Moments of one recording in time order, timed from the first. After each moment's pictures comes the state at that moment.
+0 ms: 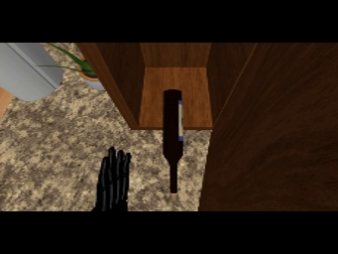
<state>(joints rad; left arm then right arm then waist) 0.02 0.30 -0.93 -1.87 0.51 0.94 -0.62 -0.02 -0.14 0.05 -2.39 -0.28 0.23 0.57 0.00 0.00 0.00</state>
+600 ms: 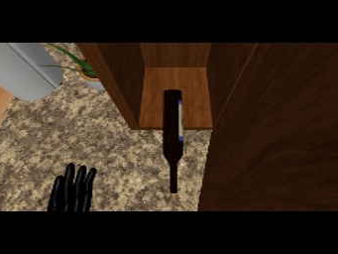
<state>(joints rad) 0.20 0.53 -0.85 -2.05 0.55 0.77 -0.67 0.02 -0.13 0.15 -2.40 -0.31 0.27 0.64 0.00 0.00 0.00</state>
